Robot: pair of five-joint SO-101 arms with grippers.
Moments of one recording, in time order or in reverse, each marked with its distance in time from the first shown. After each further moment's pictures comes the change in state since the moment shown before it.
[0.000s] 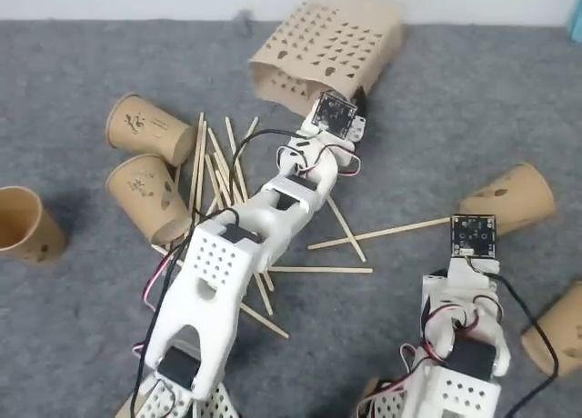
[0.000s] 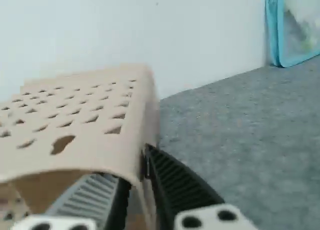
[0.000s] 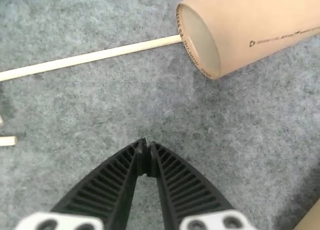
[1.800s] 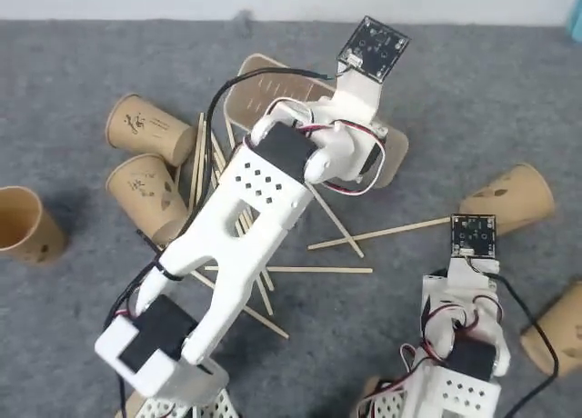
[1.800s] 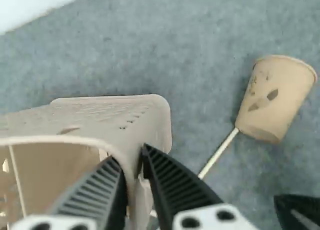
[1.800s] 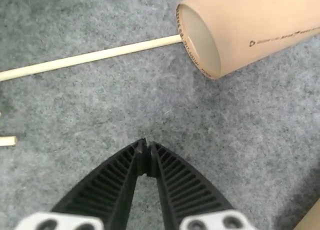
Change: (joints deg) left arm 9.0 -50.9 -9.7 102.1 6.2; right arm 0.0 0.0 0.0 0.0 0.0
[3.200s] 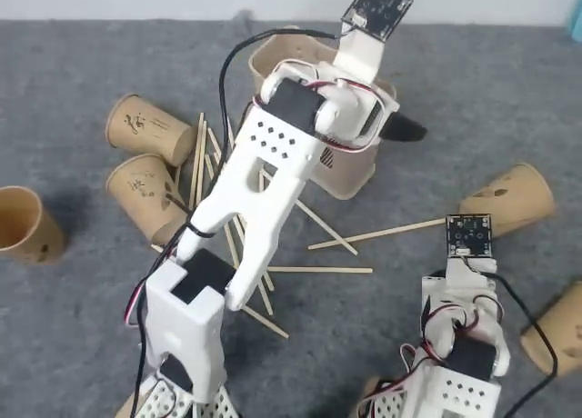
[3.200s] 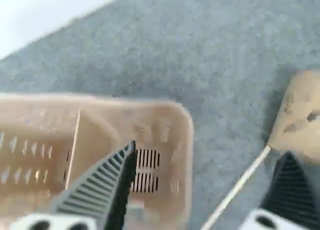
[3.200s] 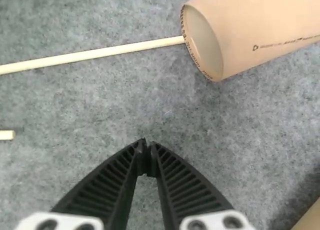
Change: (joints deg) left arm -4.3 22.4 -32.2 12.7 -6.4; right arm 0.0 0.0 0.0 0.0 2.5
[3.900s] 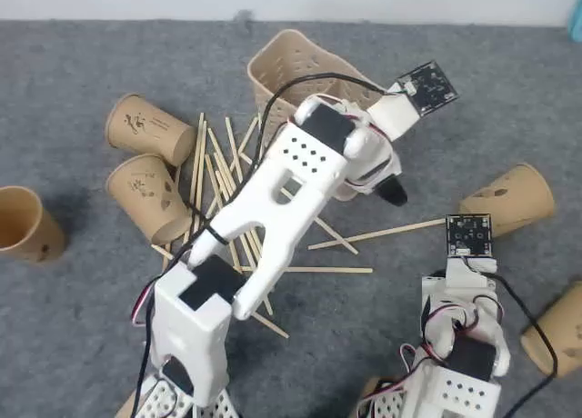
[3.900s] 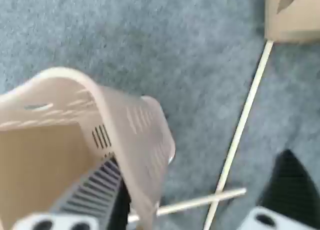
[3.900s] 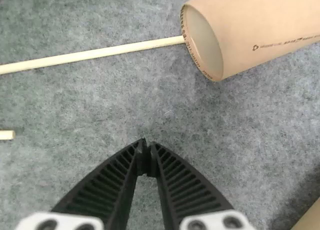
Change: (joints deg) left arm 5.6 0.4 15.9 -5.7 -16.0; right arm 0.0 0.0 0.0 0.0 0.0
